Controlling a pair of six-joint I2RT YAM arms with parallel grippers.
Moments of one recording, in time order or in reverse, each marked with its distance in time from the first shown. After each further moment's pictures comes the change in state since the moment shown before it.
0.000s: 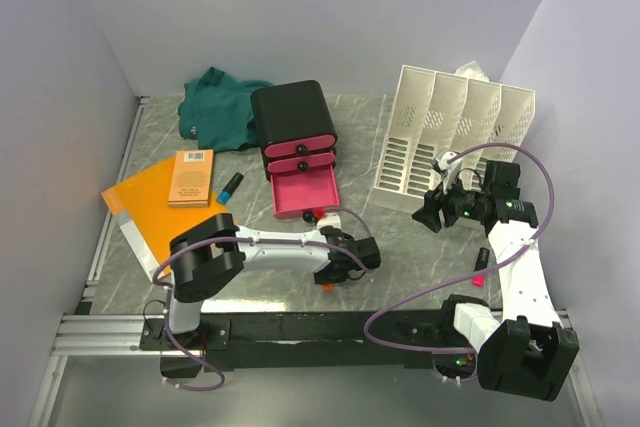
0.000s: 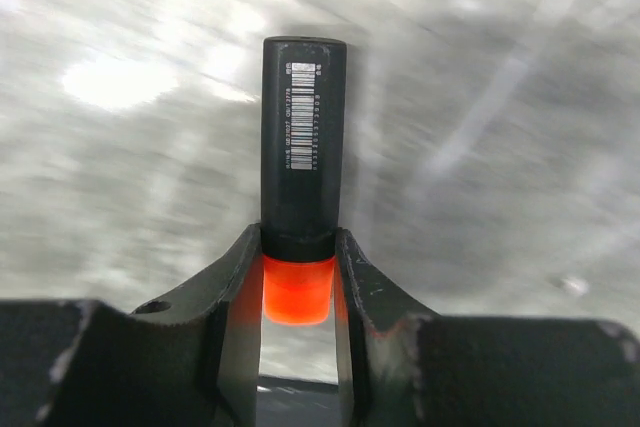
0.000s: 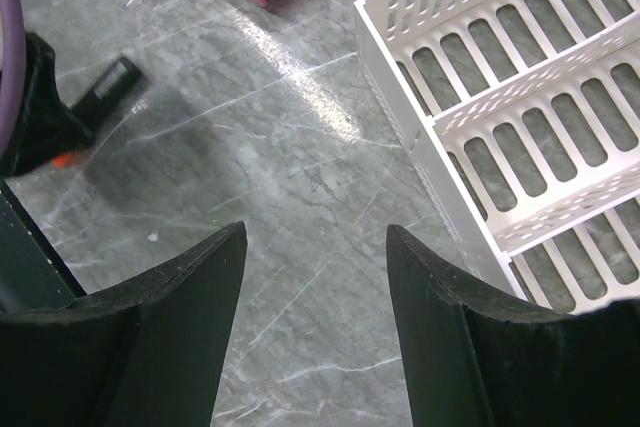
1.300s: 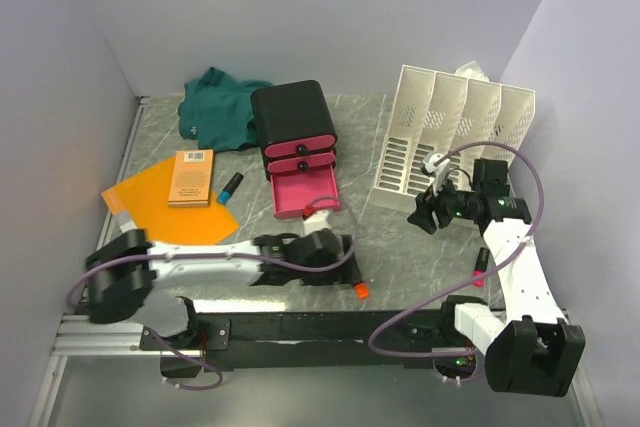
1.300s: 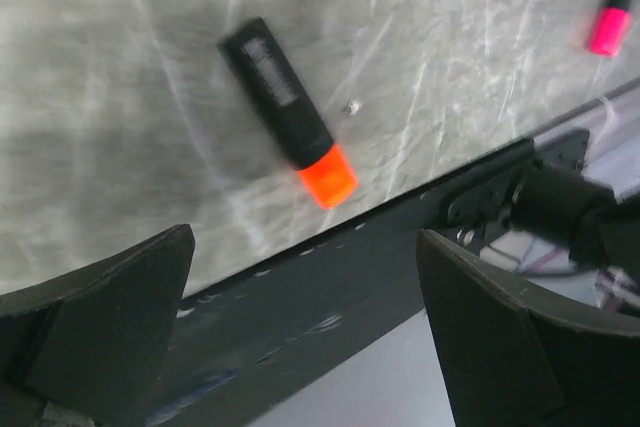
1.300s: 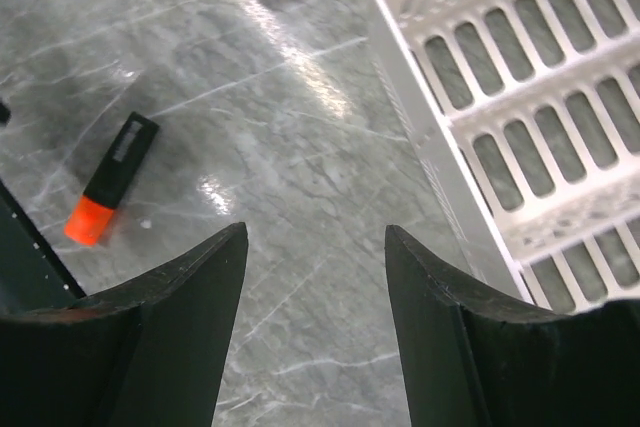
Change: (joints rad) left arm 0.051 -0.509 -0.499 0.626 0.259 0.255; right arm 0.106 0.017 0.011 -0.014 0.086 -0.014
